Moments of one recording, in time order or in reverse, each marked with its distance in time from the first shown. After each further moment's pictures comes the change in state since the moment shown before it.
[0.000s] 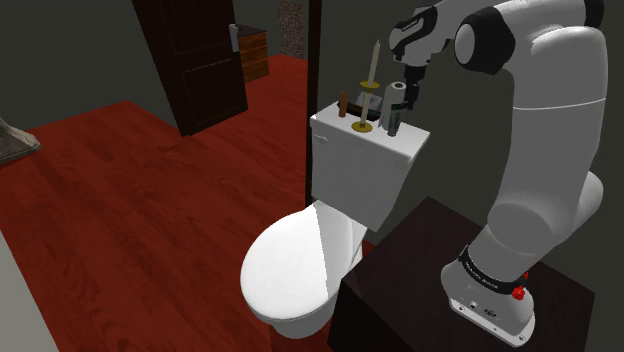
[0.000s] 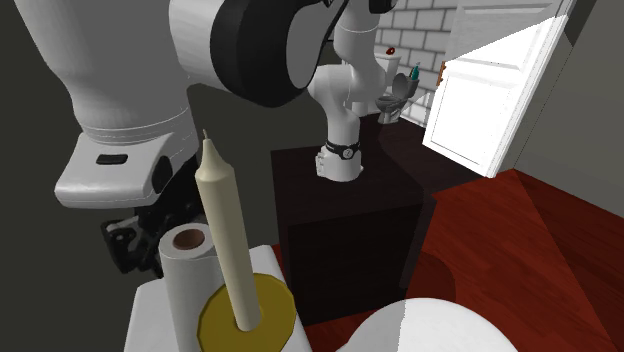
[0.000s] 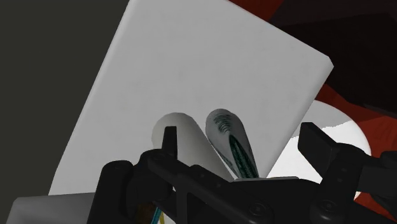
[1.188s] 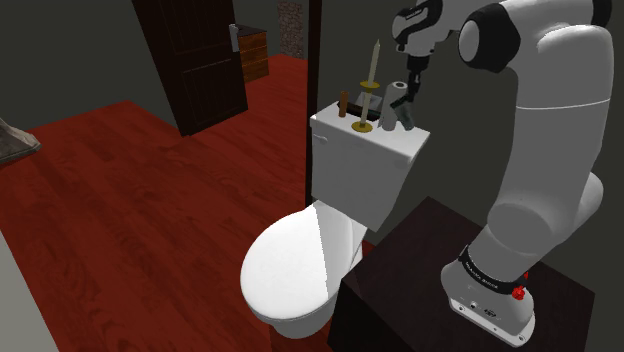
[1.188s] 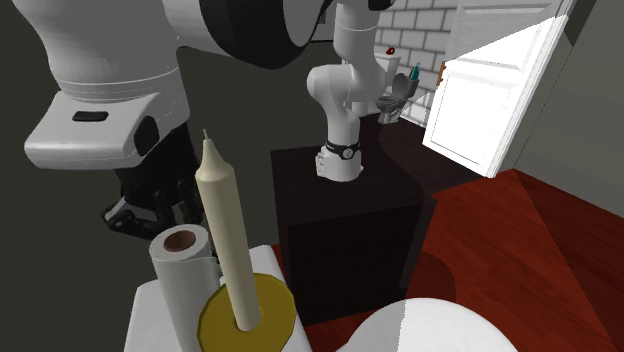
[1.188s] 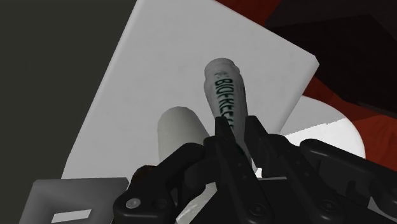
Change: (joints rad) arm 0.000 -0.024 -0.008 0.055 -0.014 -0.076 0.004
